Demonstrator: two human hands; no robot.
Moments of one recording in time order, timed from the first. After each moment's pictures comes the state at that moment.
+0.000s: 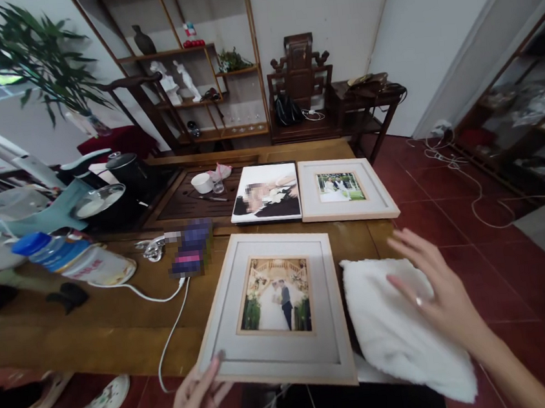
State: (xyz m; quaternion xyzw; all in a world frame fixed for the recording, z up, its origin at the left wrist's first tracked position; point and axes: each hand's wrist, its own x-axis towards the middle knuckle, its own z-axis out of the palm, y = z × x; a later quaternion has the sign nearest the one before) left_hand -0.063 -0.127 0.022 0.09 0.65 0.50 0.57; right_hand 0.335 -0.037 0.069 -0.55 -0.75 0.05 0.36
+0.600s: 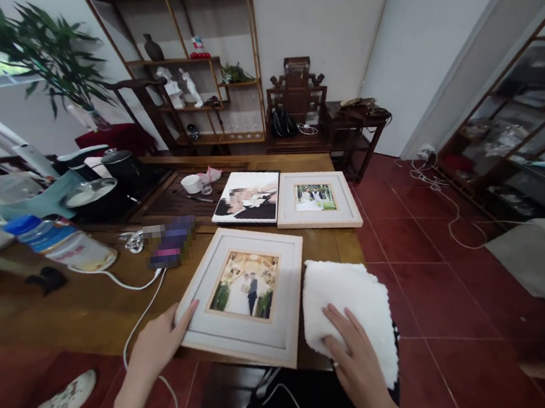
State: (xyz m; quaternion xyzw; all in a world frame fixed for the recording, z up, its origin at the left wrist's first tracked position) left_hand -0.075 -0.066 0.039 0.56 0.80 0.05 0.22; right_hand 0.301 -0.126 -0.004 -0.44 -0.84 -0.07 0.32
